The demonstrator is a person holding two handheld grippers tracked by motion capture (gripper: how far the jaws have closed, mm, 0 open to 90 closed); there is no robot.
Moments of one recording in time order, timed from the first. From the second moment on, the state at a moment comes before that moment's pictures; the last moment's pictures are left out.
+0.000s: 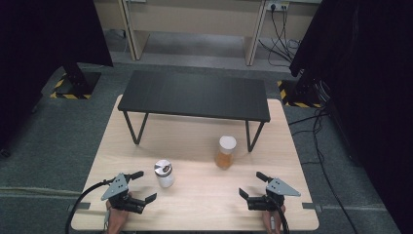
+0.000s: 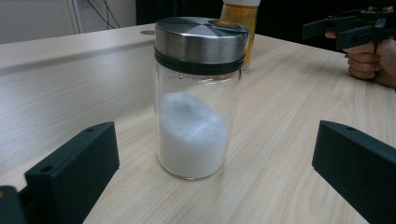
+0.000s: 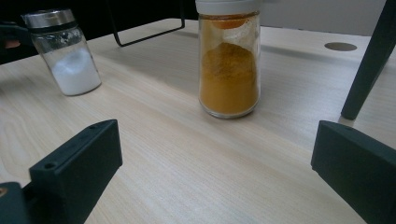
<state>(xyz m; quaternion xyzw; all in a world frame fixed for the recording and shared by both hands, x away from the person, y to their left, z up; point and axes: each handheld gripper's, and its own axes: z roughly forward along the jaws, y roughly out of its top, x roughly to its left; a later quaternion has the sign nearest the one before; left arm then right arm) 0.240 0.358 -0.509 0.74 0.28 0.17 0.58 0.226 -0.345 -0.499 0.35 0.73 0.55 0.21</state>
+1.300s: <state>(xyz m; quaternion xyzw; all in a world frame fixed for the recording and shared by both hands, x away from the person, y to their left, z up) 0.237 0.318 -0.466 0.73 0.31 0.21 0.58 0.227 -0.346 -0.499 0.33 0.73 0.55 0.21</state>
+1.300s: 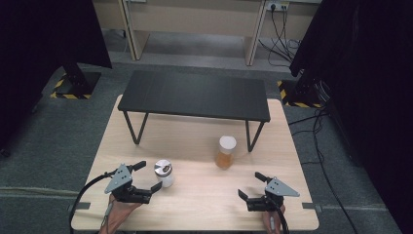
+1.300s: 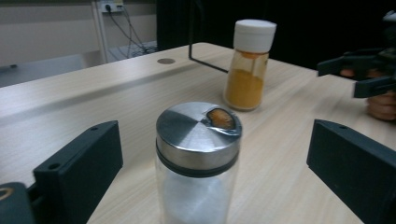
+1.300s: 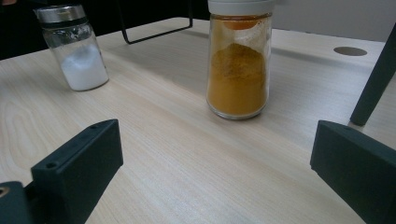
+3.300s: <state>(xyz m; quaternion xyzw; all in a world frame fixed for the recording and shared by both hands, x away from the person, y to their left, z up) 0.251 0.286 -0.476 0.71 0.36 0.23 0.56 0.227 -0.345 -0.498 0.33 0.74 0.55 0.21</state>
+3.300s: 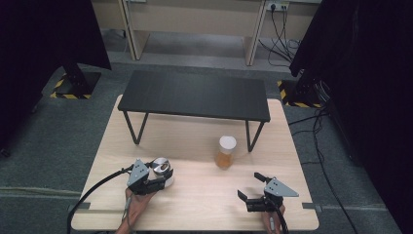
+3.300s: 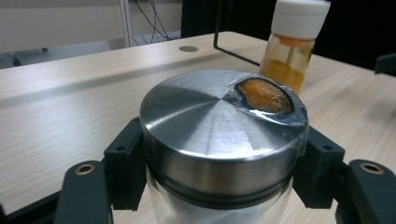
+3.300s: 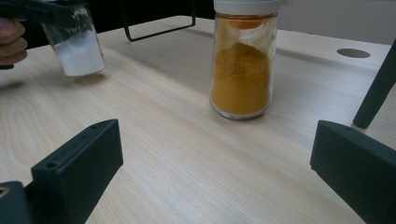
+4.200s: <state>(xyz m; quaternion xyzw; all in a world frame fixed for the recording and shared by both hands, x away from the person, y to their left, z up) 0.290 0.292 -0.337 0.73 0.31 0.19 0.58 0.227 -0.345 -0.499 0.32 0.74 0.55 0.21</state>
